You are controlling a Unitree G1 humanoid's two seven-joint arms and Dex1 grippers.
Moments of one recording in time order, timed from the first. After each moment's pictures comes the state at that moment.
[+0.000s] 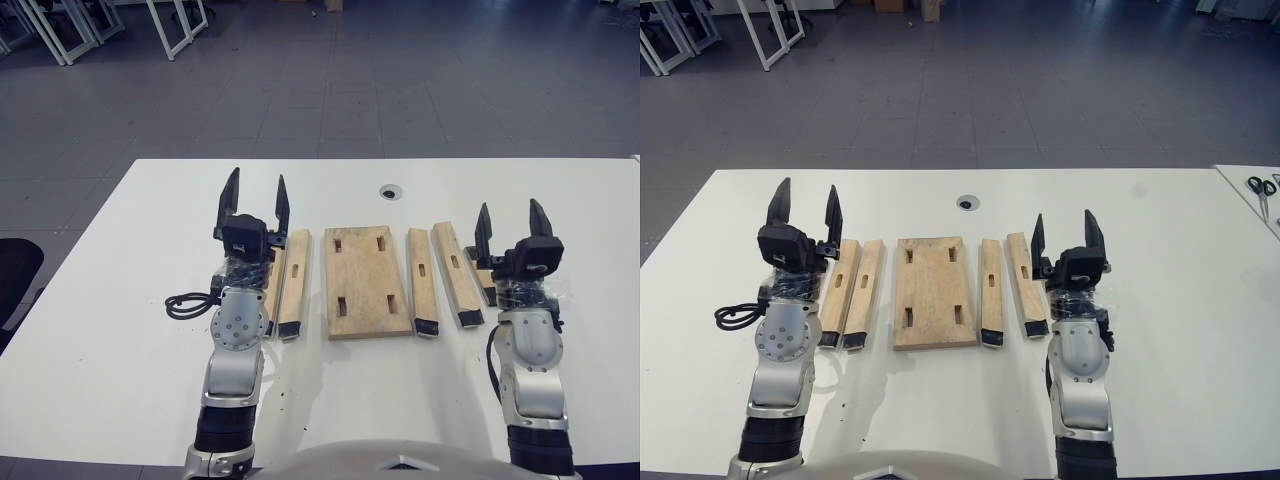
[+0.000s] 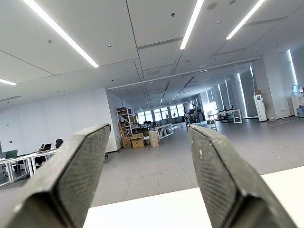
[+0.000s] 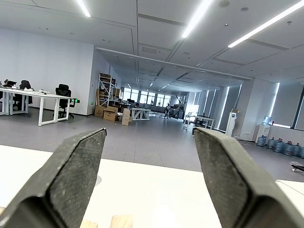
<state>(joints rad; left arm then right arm) 0.01 0.07 -0.03 -0.29 0.16 -0.22 0.02 0.09 -0.11 -0.07 -0.27 -0.05 -0.21 0.03</state>
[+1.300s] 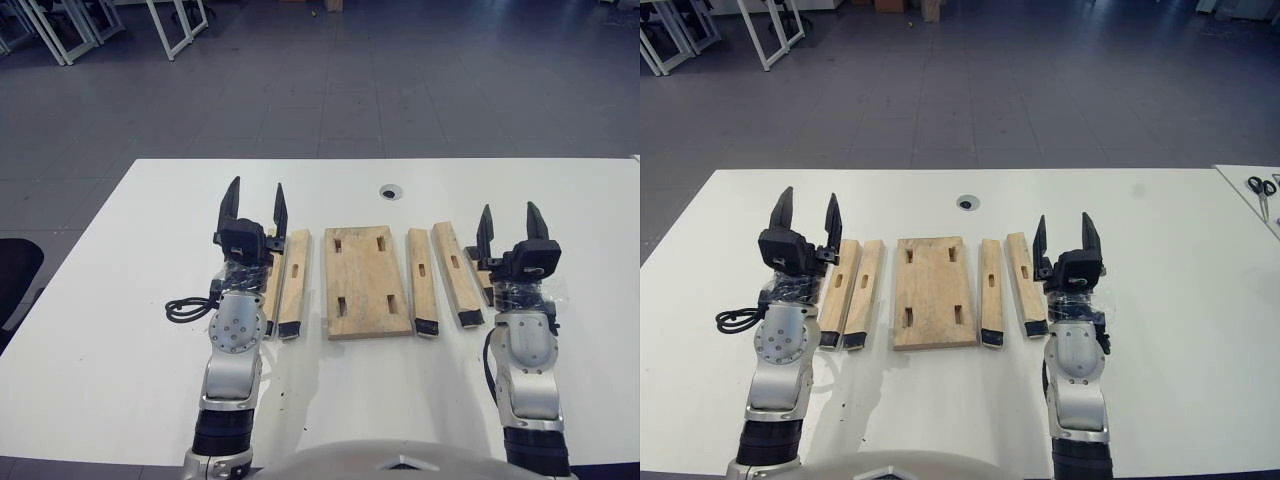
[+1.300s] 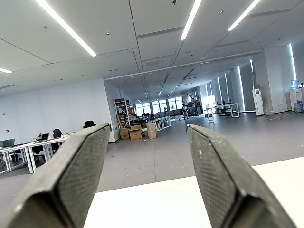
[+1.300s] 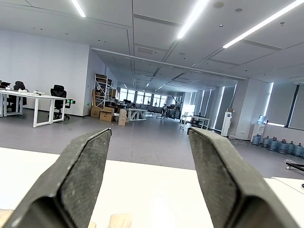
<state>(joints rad) 0.03 0.07 -0.02 -0.28 0.12 -0.20 0.01 0.10 -0.09 -0.06 -0.26 -0.07 -0.23 0.00</state>
